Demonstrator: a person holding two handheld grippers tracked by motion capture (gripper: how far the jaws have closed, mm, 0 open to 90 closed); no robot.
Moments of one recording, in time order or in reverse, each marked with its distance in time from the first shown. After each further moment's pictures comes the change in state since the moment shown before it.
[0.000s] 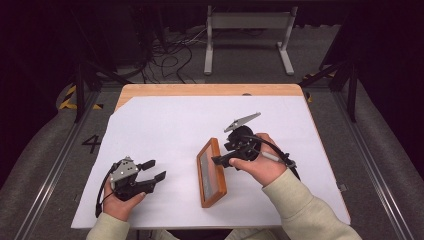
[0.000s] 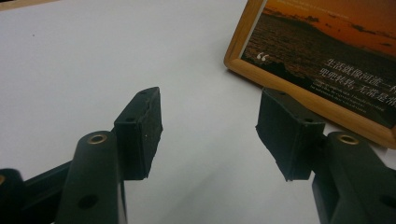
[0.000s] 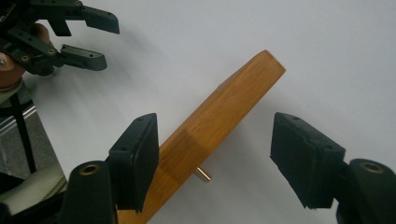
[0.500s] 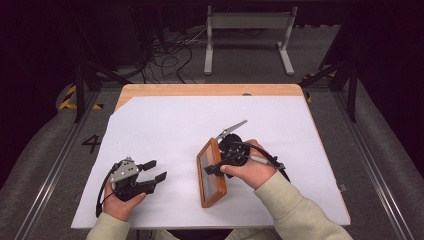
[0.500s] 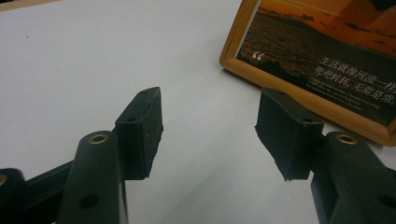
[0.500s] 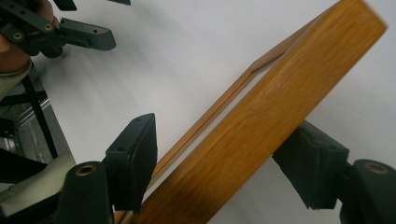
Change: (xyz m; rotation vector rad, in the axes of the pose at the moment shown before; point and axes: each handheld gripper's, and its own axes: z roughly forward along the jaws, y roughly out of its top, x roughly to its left) left arm -0.001 0.000 0.001 -0.003 -0.016 0.008; right arm 0.006 -0.007 0.035 0.084 0.072 0.029
